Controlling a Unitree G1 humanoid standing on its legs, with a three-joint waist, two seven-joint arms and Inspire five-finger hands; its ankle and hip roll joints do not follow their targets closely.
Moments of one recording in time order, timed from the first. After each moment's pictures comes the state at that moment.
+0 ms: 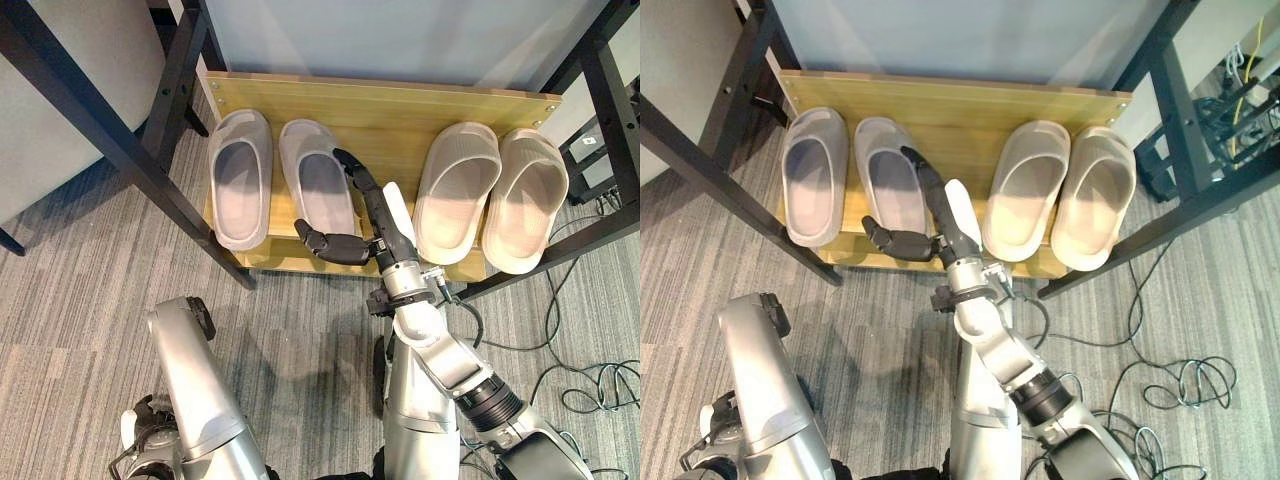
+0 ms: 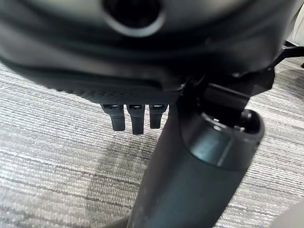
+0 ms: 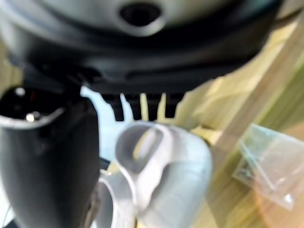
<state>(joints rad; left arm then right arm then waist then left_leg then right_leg) -0.20 0.36 -0.07 1.20 -0.39 -0.04 0.47 -0.48 -0.33 0.50 0.03 -0.11 -0.03 -0.39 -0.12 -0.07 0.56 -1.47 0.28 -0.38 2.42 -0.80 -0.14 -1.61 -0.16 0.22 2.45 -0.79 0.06</state>
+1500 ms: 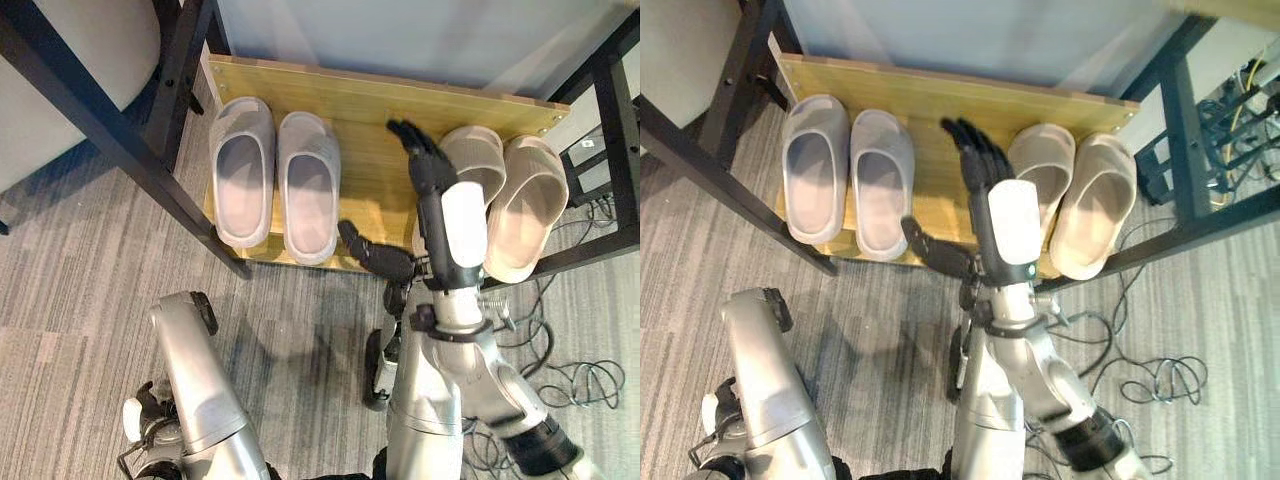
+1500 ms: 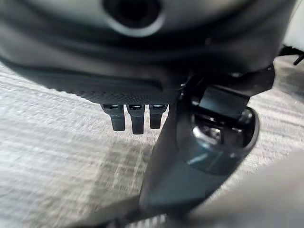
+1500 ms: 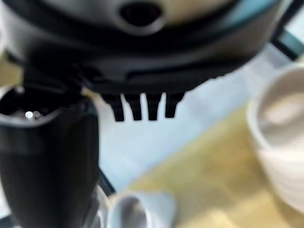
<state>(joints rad) -0.17 0.33 -0.04 1.07 -0.31 -0.08 0.55 -0.13 -0.50 0.36 -0.25 -0.55 -0.10 -0.59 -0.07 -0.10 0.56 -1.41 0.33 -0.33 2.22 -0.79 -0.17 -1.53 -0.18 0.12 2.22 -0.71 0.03</state>
